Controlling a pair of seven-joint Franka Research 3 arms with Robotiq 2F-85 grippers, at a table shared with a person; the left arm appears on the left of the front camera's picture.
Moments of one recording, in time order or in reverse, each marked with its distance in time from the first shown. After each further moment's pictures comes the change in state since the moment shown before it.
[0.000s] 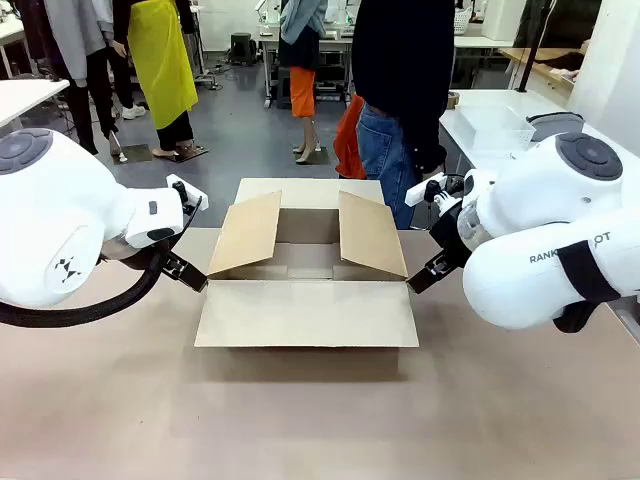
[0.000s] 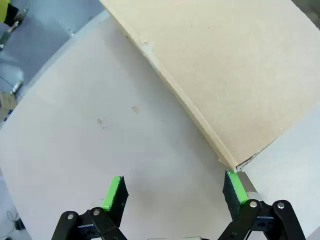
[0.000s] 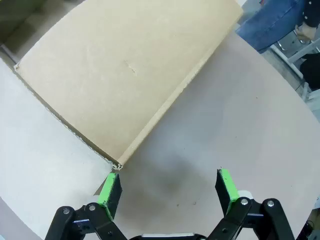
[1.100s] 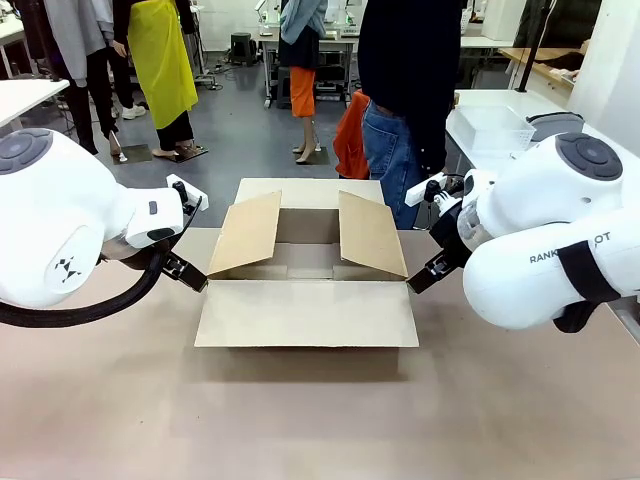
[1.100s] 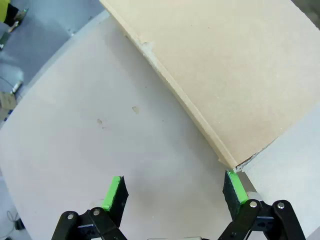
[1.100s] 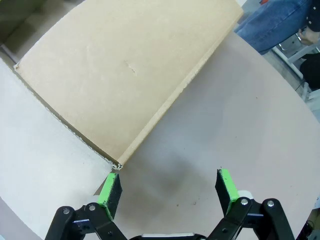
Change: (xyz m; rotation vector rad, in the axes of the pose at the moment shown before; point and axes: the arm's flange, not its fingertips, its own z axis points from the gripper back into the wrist) left arm 0.000 0.000 0.000 0.000 0.000 0.000; right arm 0.000 0.000 0.000 0.000 0.000 0.000
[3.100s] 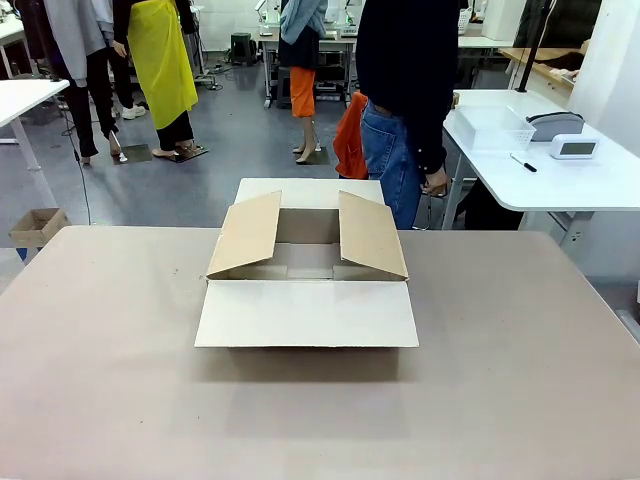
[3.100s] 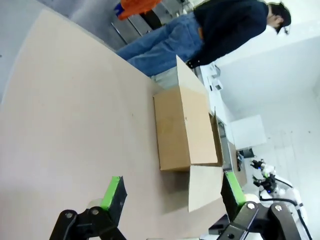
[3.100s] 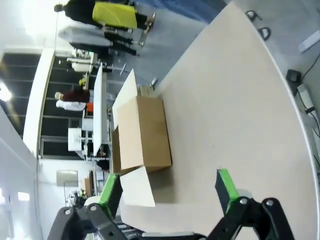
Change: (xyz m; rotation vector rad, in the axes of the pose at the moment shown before) left arm -0.233 0.244 0.141 -0.652 -0.495 1.027; right arm -0.264 -0.248 0.193 0.538 -0.384 -1.300
